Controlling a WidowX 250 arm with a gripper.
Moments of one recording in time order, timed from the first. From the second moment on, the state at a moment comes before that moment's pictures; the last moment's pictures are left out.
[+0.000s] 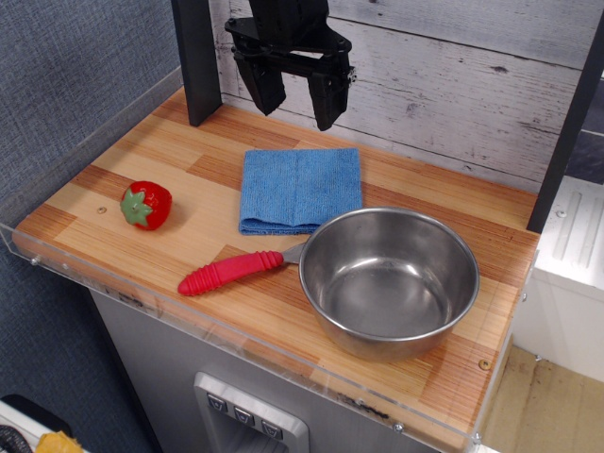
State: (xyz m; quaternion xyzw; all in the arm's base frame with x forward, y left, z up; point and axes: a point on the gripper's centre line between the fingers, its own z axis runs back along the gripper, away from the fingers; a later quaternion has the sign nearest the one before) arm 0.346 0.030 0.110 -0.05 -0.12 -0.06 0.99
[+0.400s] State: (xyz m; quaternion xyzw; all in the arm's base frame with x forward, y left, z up) arm 0.346 0.030 0.100 -0.05 -0.10 -0.06 0.99
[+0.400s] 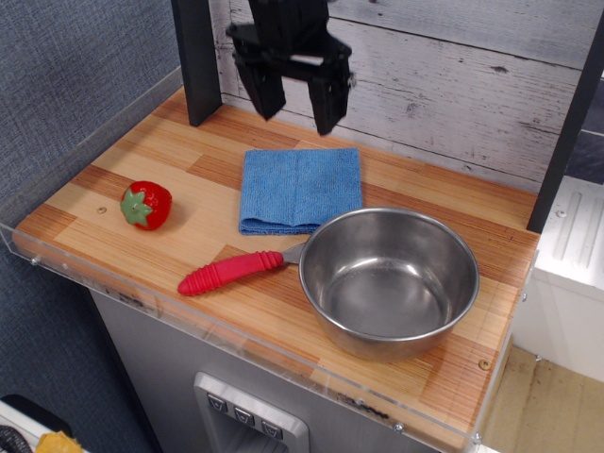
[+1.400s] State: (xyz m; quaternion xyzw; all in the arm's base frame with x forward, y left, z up) arm 0.334 0.051 0.015 -0.06 -0.06 -0.04 1.00
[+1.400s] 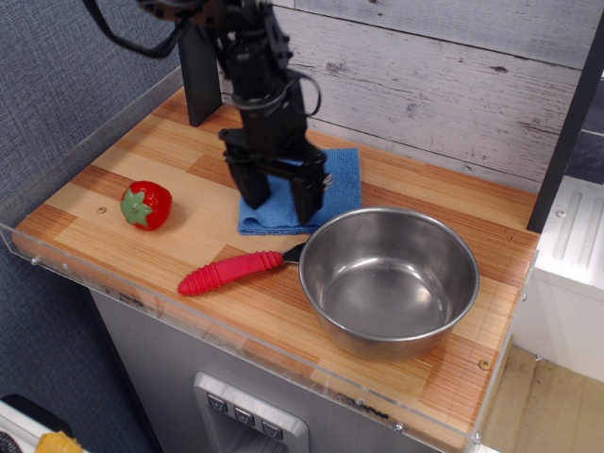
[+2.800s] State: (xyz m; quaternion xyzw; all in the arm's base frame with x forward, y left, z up) arm 0.349 0.044 0.005 -0.01 -0.07 -0.05 1.00
